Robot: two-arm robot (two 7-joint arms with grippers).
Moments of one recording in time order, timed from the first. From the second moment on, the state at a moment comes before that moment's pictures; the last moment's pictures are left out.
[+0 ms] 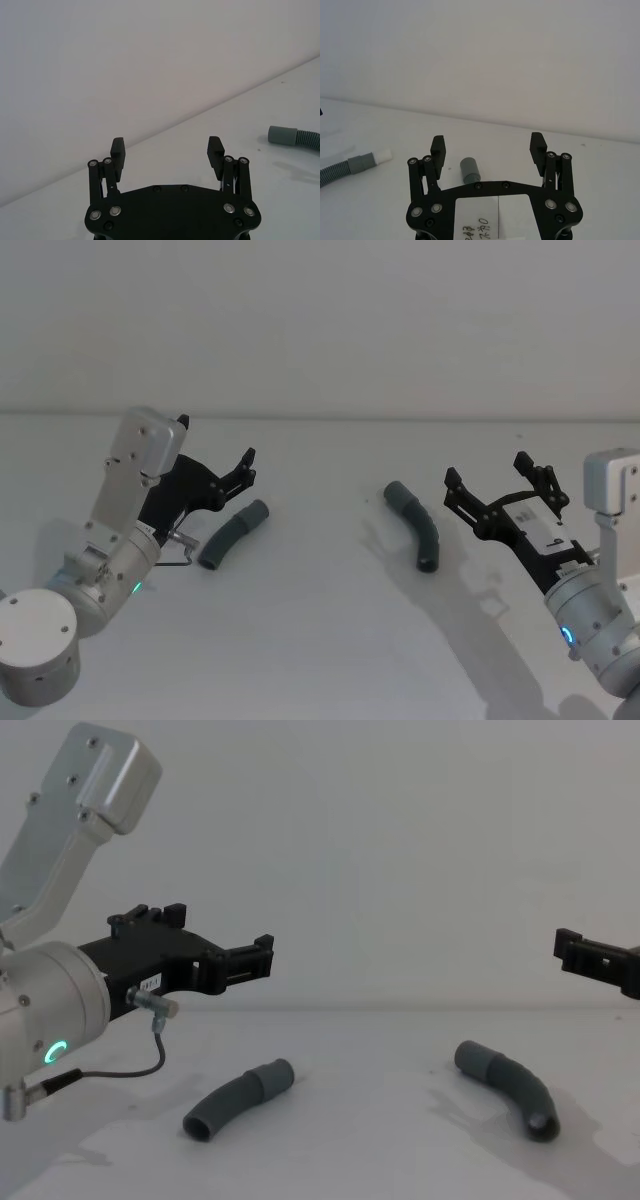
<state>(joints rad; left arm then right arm) -0.24 0.38 0.45 -1.63 -0.20 0.01 -0.01 -0.01 0.34 -0.23 -1.77 0.29 0.03 0.07</state>
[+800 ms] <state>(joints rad) -0.24 0.38 0.45 -1.63 -0.20 0.01 -0.01 -0.01 0.34 -0.23 -1.77 0.29 0.03 0.07</state>
